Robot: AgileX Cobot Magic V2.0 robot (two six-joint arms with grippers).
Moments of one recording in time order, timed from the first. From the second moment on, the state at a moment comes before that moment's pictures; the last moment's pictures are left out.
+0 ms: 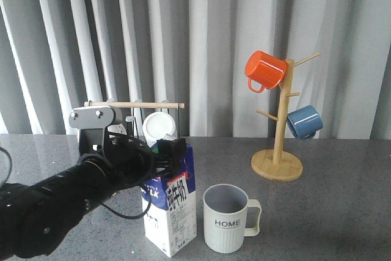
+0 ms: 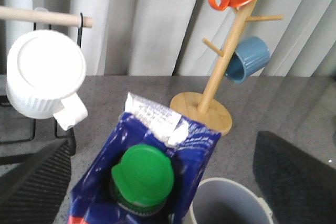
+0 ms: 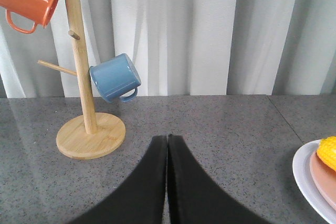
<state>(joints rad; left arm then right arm) -0.49 1.58 -1.11 -0.06 -0.22 -0.25 -0.16 1.02 -0.78 1.05 0.03 -1.08</state>
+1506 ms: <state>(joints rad) -0.45 1.24 -1.11 -0.05 -0.10 -0.09 -0.16 1.02 -0.78 1.05 0.03 -1.08</state>
